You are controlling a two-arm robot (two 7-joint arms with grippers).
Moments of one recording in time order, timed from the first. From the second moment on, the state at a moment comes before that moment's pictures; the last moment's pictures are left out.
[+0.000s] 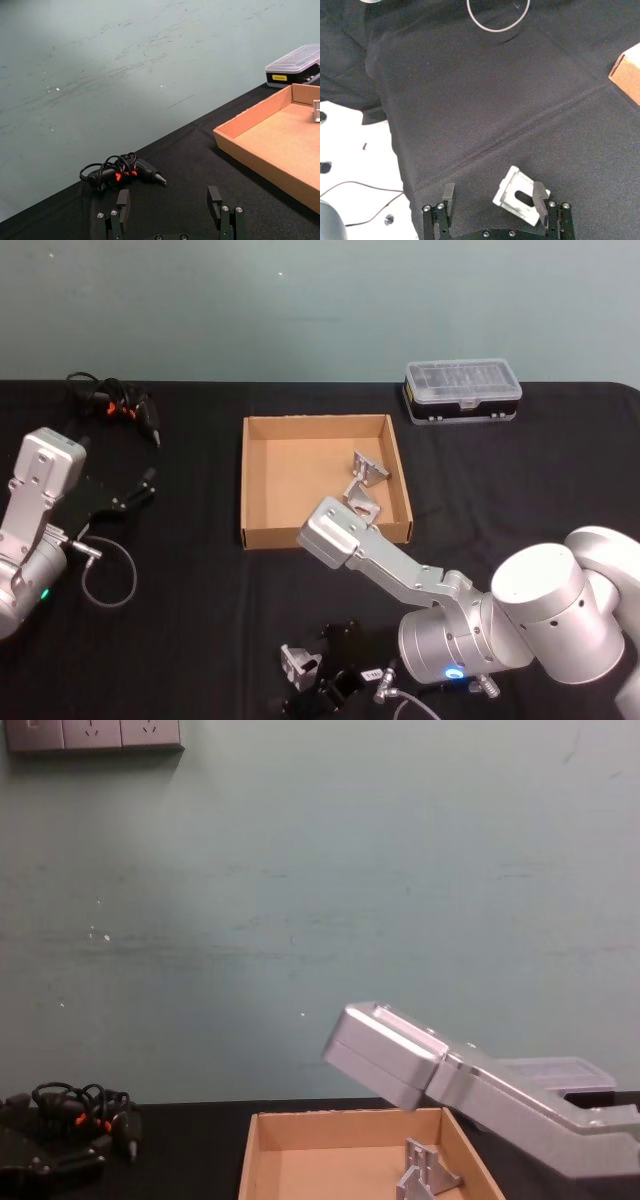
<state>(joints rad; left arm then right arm) -0.20 0.60 0.45 -1.41 -0.25 -0.12 0.03 0.39 0.55 -0.78 -1.78 0.40 0.83 0.53</state>
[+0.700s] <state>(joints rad) -0.20 0.60 0.45 -1.41 -0.25 -0.12 0.03 0.40 0.54 -0.78 -1.78 0.37 0.84 0.54</state>
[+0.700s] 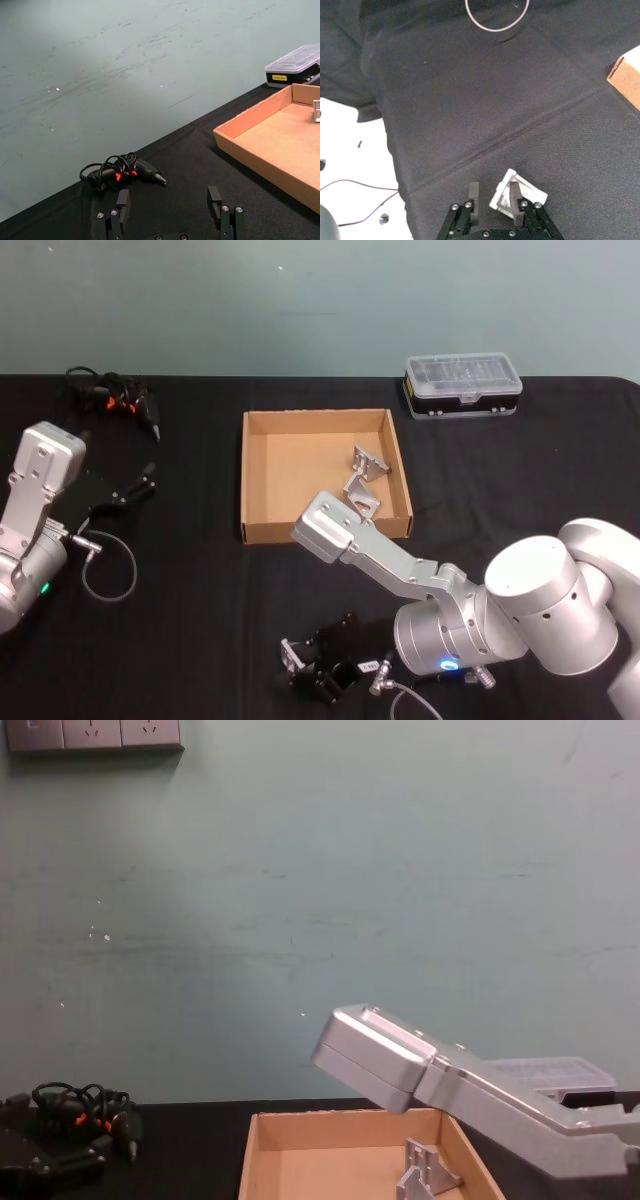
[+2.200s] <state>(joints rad) -0.20 0.60 0.45 -1.41 -0.25 -0.12 0.03 0.41 0.60 -0.56 -1.79 0.35 0.65 0.47</state>
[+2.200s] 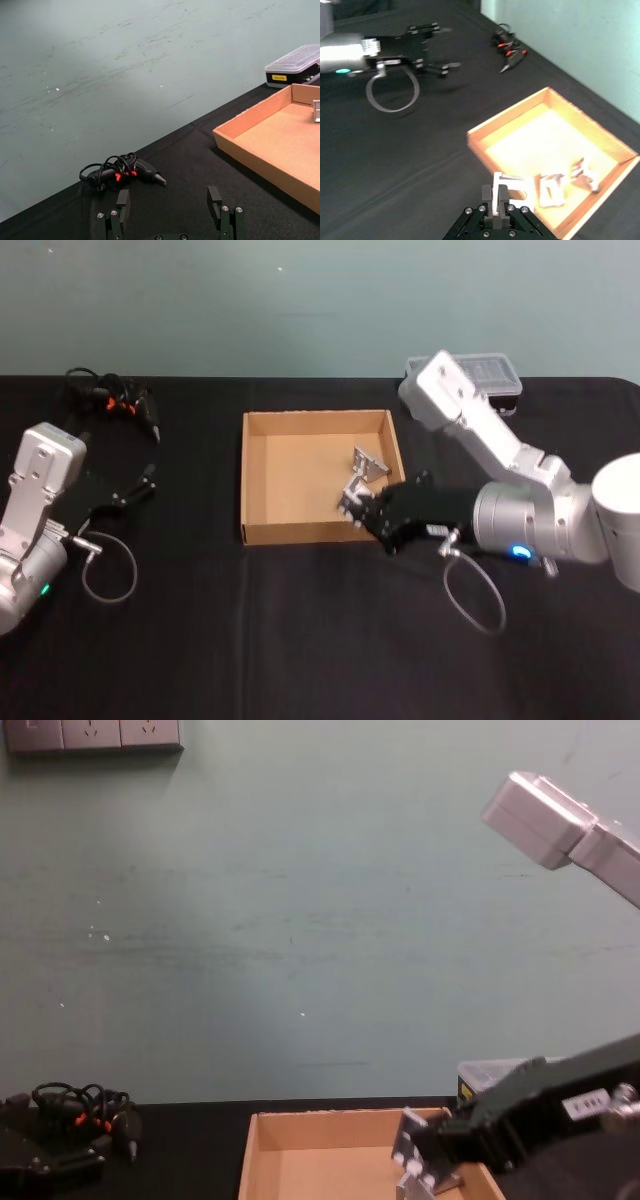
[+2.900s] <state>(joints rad) -0.20 0.60 0.45 -1.41 -0.25 -0.12 0.03 0.66 0.38 -0.69 -1.37 0.28 0.55 0.57</state>
